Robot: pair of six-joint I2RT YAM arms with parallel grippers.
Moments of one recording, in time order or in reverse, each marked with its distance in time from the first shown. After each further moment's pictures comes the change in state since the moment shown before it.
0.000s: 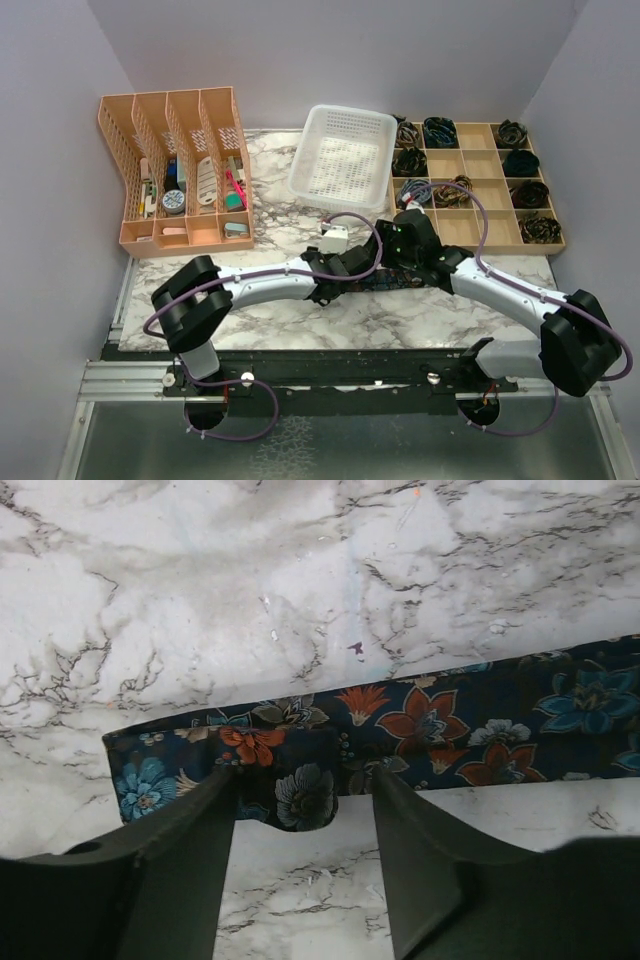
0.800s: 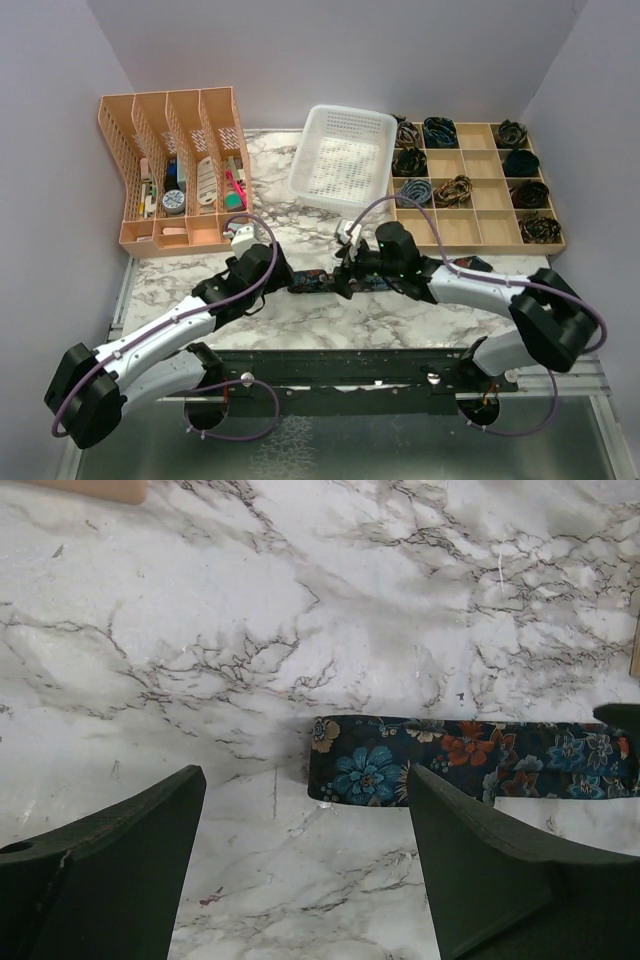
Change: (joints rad) left arm 0.320 -0.727 -0.540 0.258 0.213 -0.022; right arm 0.121 0.108 -0.115 0.484 -0.489 -0.798
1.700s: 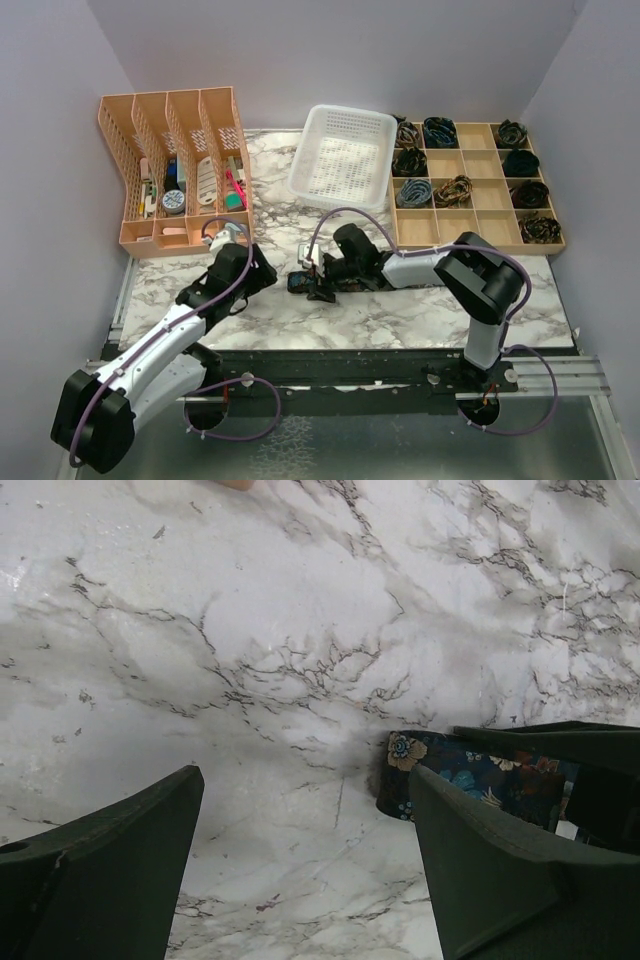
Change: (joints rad) left arm 0.262 -0.106 -0.116 0.017 0.203 0.042; right arm 0.088 0.474 0.258 -0.034 -0.156 -0.423
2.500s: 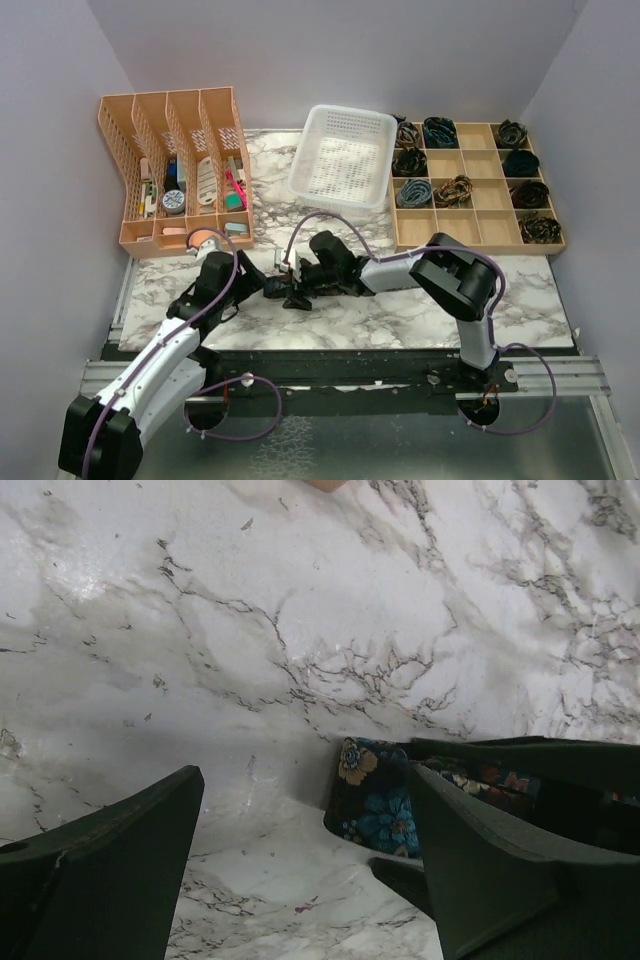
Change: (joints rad) left arm 0.132 -0.080 -0.100 0.012 0.063 0.000; right arm 0.105 0.134 0.114 0.119 0.027 0.158
